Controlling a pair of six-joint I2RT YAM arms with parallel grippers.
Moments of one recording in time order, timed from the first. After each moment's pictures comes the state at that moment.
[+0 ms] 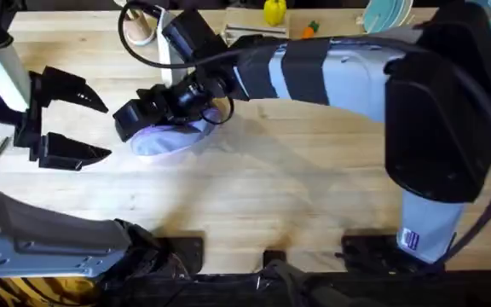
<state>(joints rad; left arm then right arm) 0.75 1.68 1.37 -1.63 0.57 2.06 0.85 2.14 1.60 -0.25 -0.80 0.52</state>
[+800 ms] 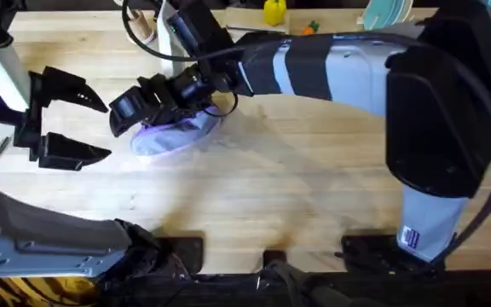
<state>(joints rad) 0.75 1.68 1.37 -1.63 0.57 2.06 0.82 2.15 1.59 -0.15 -1.01 0.55</state>
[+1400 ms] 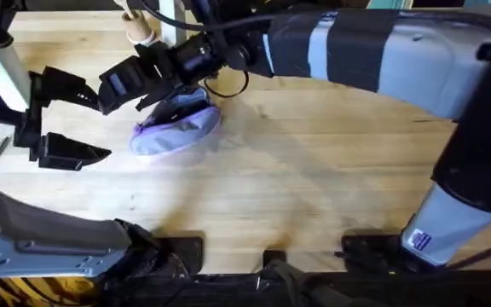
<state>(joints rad) 0.75 1.68 1.37 -1.63 0.57 2.06 0.79 2.02 1.59 -0.15 -1.03 0.50</state>
